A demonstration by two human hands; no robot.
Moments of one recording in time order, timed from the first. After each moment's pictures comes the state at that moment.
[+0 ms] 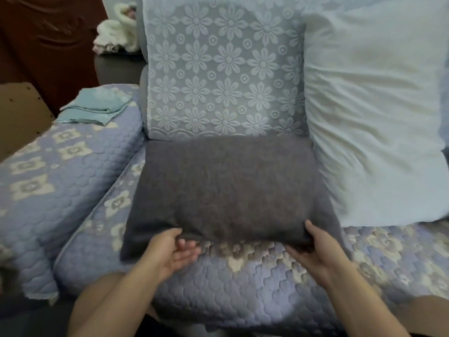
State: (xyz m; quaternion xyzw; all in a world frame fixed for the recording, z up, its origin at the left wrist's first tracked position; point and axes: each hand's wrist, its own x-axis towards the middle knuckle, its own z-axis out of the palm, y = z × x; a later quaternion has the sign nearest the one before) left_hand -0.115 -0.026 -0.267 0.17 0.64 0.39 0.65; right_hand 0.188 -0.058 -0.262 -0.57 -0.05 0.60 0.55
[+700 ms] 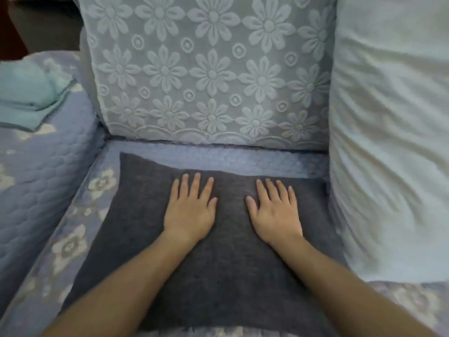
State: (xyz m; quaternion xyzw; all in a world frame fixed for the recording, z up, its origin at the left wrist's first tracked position) left_hand -0.040 0.203 -0.316 0.76 0.64 -0.11 0.08; right_hand 0.166 0.169 -0.318 -0.73 -0.67 0.13 -0.01
